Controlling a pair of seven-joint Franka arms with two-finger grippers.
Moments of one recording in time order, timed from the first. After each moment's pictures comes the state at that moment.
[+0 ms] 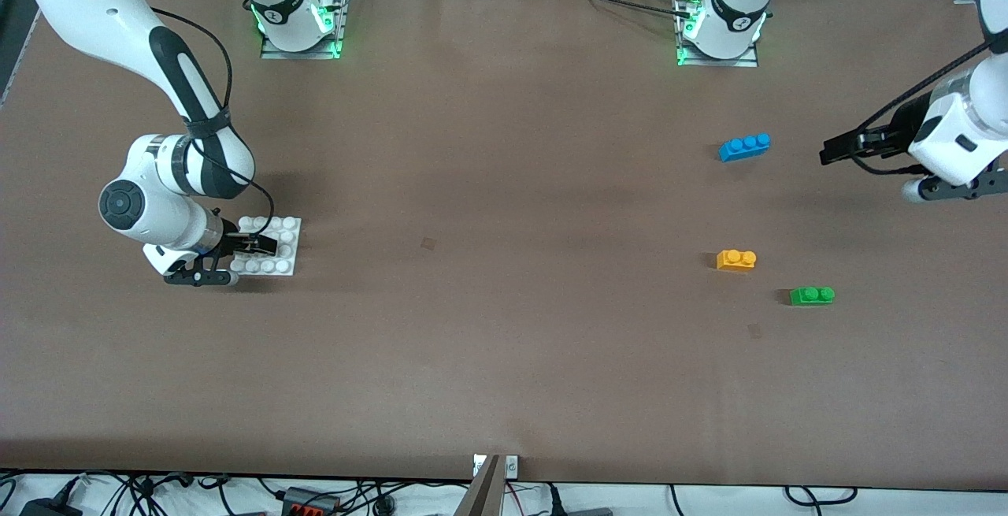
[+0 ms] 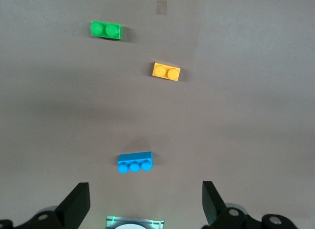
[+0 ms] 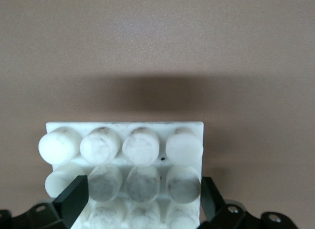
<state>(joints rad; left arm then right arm) 0.02 0.09 -0.01 -1.67 -0.06 1.54 -0.13 -0.04 0.53 0.02 -2.00 0.02 2.45 -0.02</state>
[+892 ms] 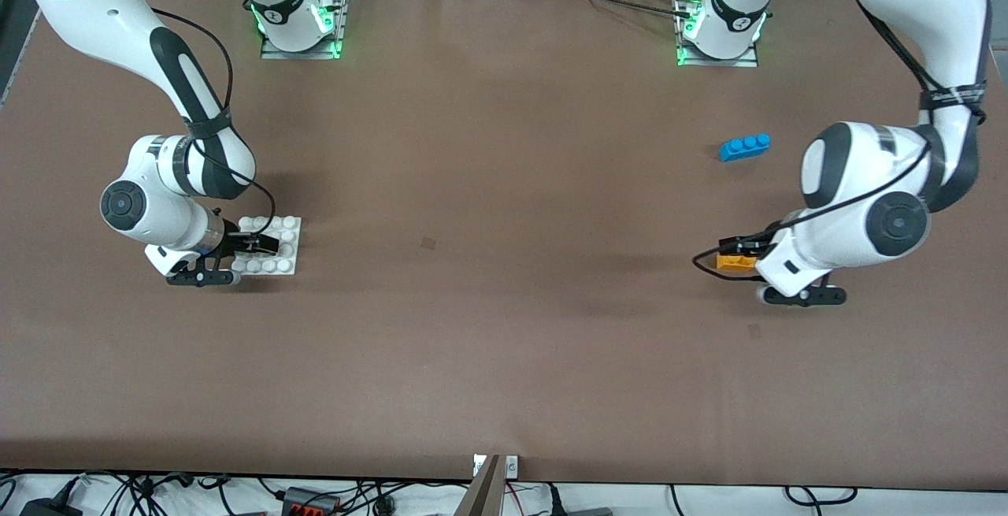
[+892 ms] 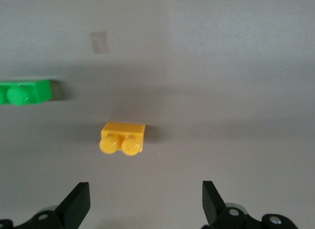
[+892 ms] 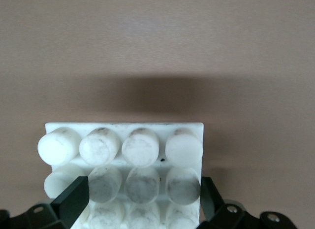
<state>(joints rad) -0.11 0.44 -0.03 -1.69 -0.02 1.95 -0.13 -0.04 0.53 0.04 -2.00 0.02 2.45 -0.05</state>
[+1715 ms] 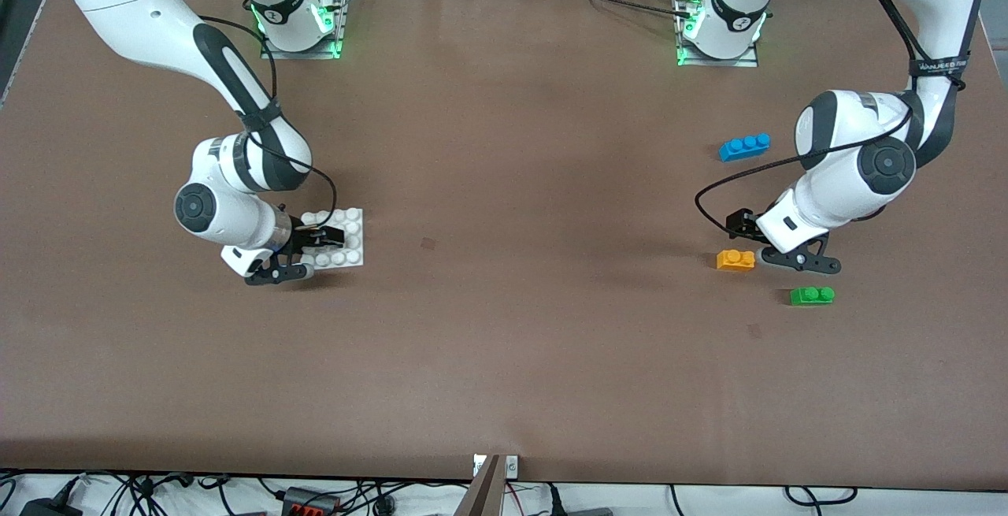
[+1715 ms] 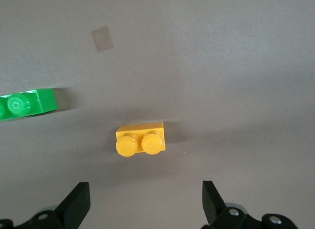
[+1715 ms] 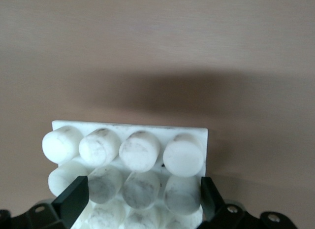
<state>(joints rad) -0.06 0.27 -0.03 -2.06 -0.01 2.30 0.08 -0.01 0.58 0.22 -1.97 0.12 2.45 -0.02</state>
